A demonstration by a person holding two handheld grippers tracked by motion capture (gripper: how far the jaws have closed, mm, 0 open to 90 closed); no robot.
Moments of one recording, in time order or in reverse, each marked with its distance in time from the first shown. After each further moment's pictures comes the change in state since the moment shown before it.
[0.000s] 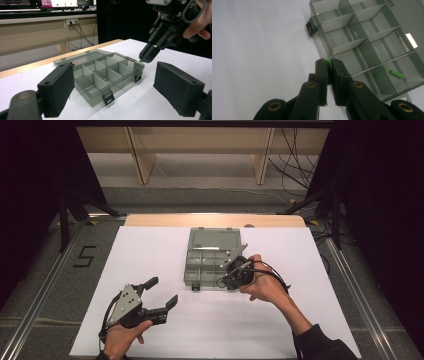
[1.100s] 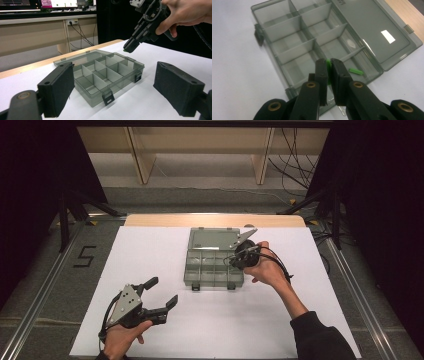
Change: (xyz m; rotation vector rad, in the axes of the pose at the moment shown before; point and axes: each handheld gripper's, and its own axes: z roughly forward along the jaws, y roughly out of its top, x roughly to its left) left arm 0.000 0.000 0.000 0.000 0.000 -0.002; right arm -0.057 -0.007 0.011 -0.044 -0.121 0.117
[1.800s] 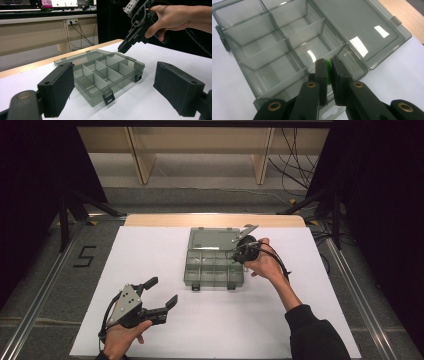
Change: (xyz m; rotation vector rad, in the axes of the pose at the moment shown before) left arm 0.001 0.000 0.001 -0.008 -0.002 -0.001; right arm -0.025 -0.003 0.022 0.009 -0.038 0.064
